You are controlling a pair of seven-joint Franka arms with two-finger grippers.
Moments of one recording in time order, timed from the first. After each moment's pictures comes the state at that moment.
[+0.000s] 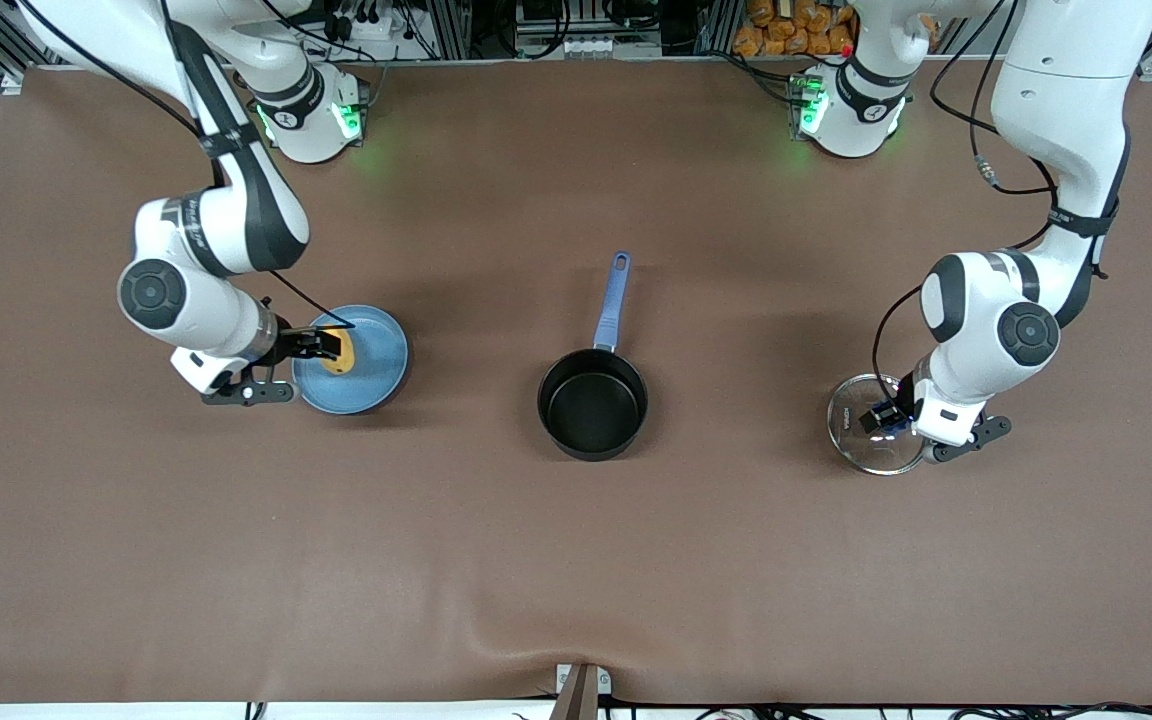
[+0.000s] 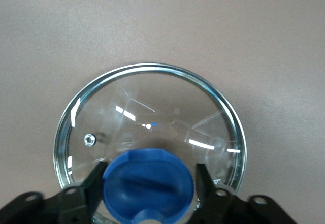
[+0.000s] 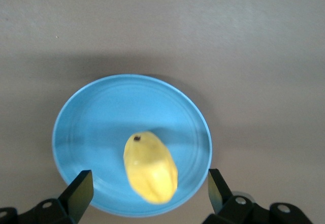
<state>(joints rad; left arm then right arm) -0.11 0.48 0.04 -2.05 -0.08 2.57 -0.40 0.15 0.26 0.03 -2.15 0.04 2.28 0.08</state>
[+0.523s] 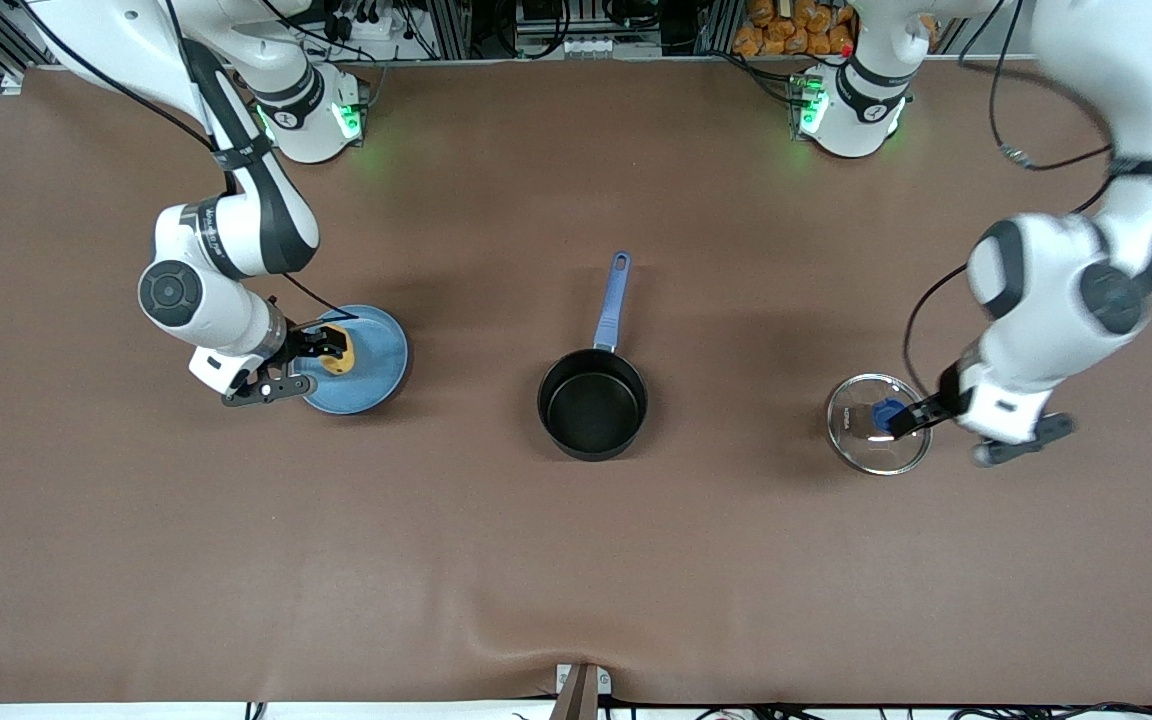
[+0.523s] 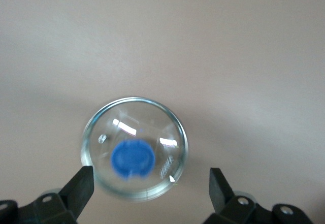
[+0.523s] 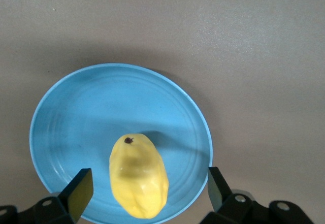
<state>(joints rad) -0.10 0.22 0.04 -1.86 -0.08 2.18 -0.39 0.15 0.27 0.03 -2.20 0.04 2.34 -0.06</state>
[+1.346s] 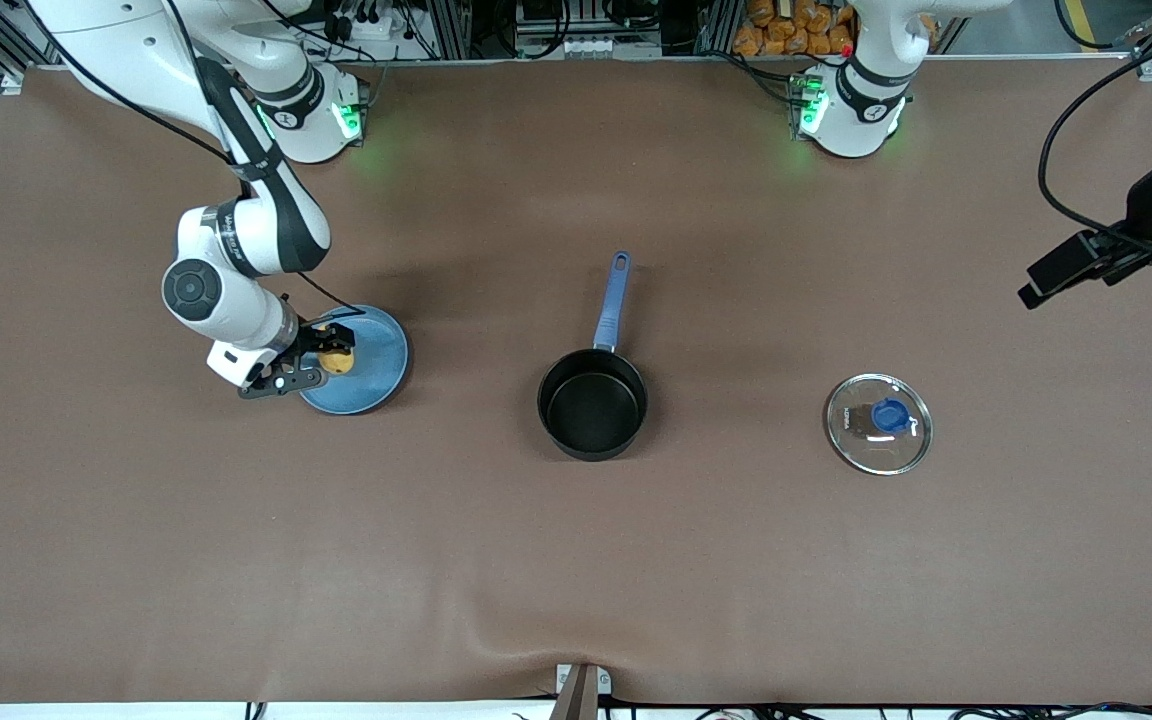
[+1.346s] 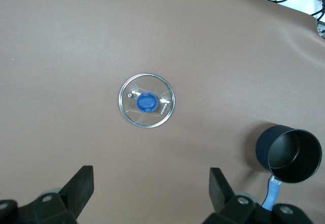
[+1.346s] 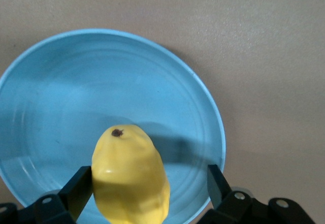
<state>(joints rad) -0.10 0.04 0.03 -1.48 -0.06 1.61 -0.38 0.15 0.30 0.03 -2.30 0.05 2.47 -0.07</state>
